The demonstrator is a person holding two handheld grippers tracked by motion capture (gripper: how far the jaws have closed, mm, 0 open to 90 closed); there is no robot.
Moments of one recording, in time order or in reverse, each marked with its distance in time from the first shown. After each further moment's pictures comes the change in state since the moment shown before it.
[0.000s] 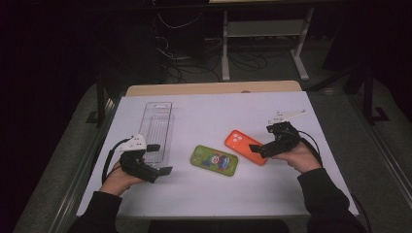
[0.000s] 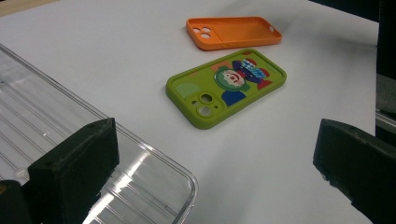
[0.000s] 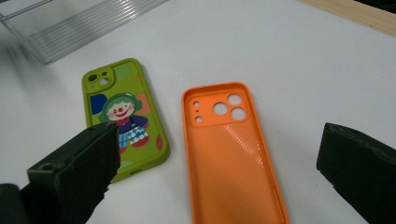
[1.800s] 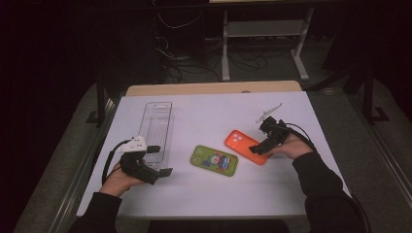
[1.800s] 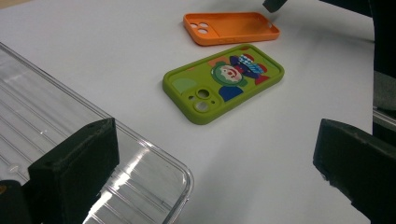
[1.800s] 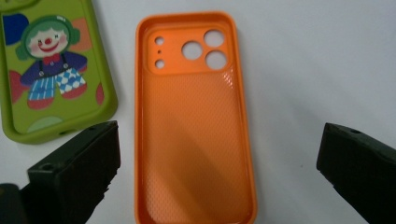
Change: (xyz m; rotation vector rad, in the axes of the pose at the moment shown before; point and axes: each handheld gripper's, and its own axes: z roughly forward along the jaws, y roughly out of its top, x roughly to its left) left arm -0.002 -0.003 0.001 0.006 -0.011 -0.009; right arm -0.027 0.006 0.048 0.311 -0.012 -0.078
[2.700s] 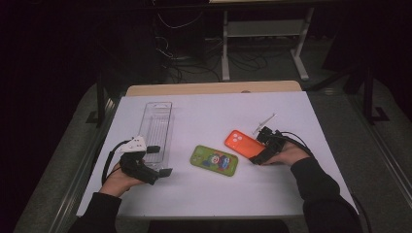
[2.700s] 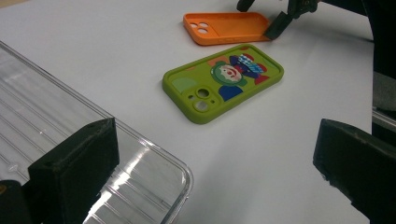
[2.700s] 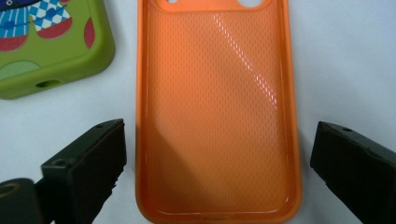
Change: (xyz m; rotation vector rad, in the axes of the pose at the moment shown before) left arm 0.000 -0.001 0.000 -0.005 -0.001 -0.001; right arm 0.007 -0.018 0.027 0.114 0.027 -0.035
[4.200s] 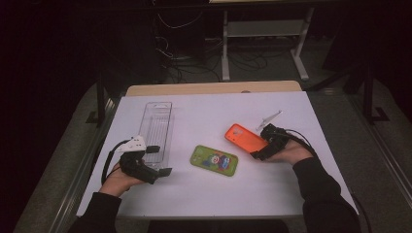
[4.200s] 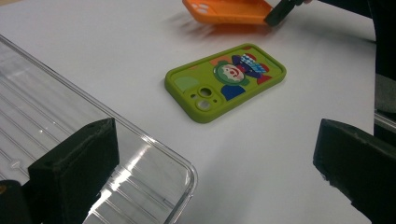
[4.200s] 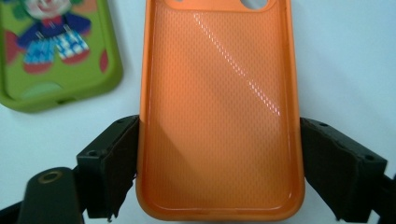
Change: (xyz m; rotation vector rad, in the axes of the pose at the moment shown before) left arm 0.003 0.000 -0.001 0.007 0.004 -0.001; right arm -0.002 0.000 -0.019 -0.092 -0.006 -0.013
